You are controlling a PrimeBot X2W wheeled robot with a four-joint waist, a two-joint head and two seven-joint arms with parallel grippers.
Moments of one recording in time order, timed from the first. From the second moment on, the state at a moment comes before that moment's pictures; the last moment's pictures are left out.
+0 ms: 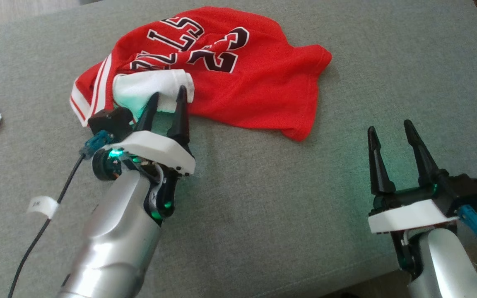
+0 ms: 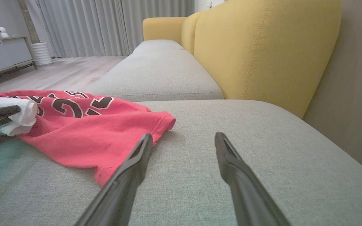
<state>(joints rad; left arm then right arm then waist) -0.61 0.05 -0.45 0.61 -0.73 0.00 -0.08 -0.14 -0.04 0.05 0.17 0.05 0.13 -0.25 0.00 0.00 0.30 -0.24</state>
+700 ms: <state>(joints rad) -0.64 0.10 -0.48 0.59 -0.69 0.02 -0.11 -0.14 -0.04 0.00 0.17 0.07 0.13 -0.25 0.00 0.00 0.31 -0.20</state>
